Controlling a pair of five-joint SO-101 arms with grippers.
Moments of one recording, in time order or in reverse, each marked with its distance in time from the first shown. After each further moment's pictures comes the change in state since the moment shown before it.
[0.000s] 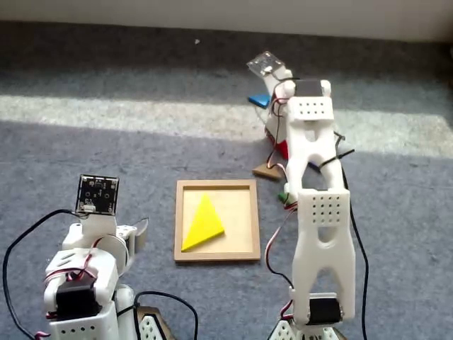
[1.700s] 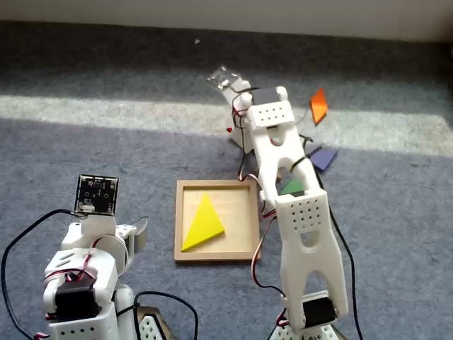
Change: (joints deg) left arm 0.0 0.0 -0.8 0.0 0.0; right arm -12.1 -4.8 10.8 -5.4 -1.8
